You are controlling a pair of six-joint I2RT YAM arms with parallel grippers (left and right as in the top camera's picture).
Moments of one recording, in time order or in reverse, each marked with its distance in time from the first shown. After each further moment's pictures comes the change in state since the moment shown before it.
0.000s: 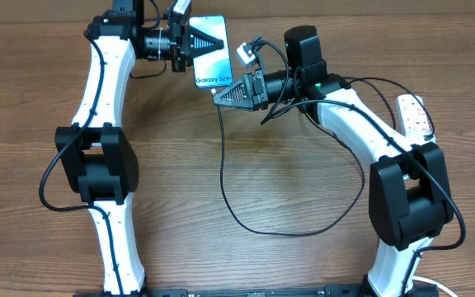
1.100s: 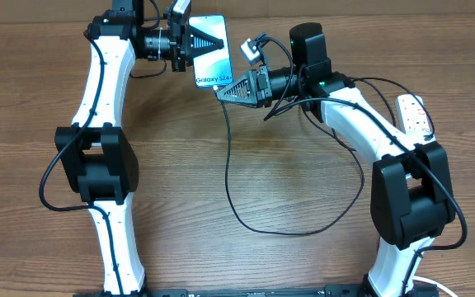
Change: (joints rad) left arm 0.000 0.000 0.000 0.003 0.002 0.000; right arm -0.024 0.000 0.000 0.036 -0.014 0.066
